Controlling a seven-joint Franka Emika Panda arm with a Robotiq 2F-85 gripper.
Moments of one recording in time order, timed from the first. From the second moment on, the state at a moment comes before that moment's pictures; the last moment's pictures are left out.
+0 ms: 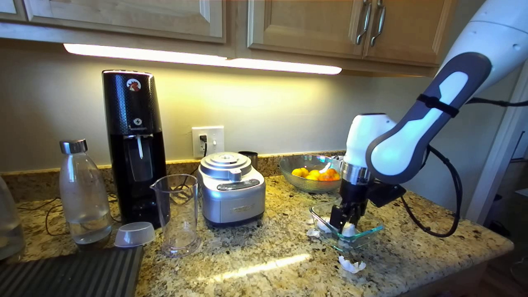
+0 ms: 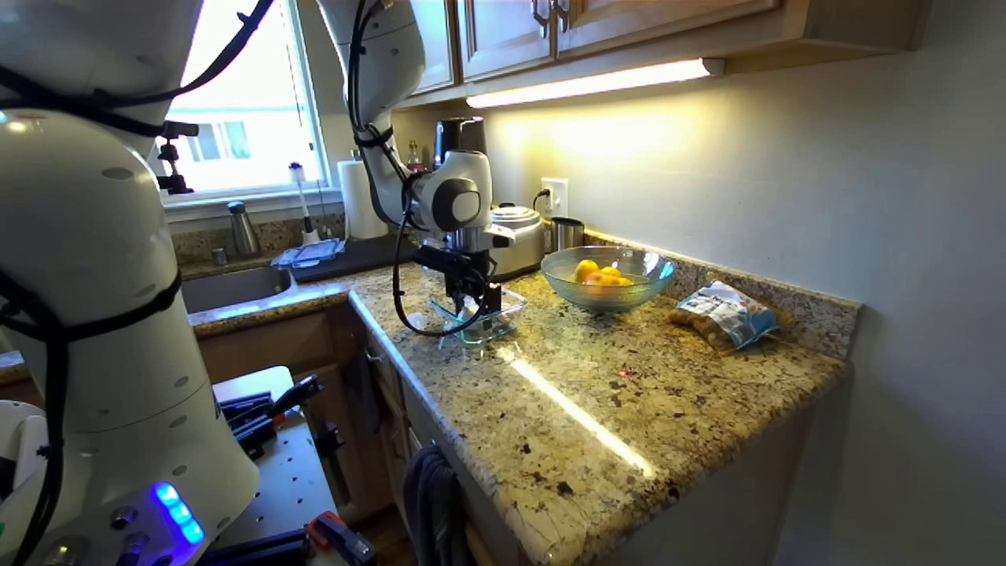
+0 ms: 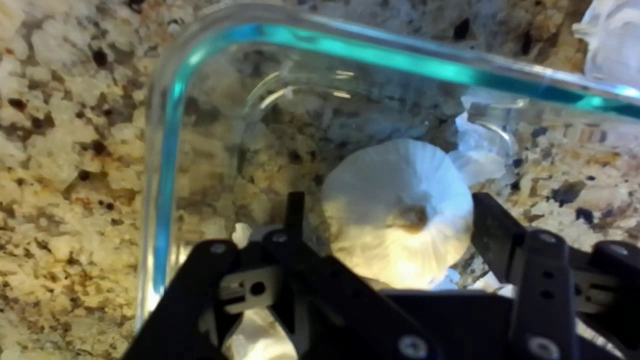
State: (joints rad) arm 0.26 0.48 0.14 -2.25 -0.03 2.78 0.16
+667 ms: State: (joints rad) arm 0.26 0.44 0.16 -2.25 -0.02 2.78 0.16
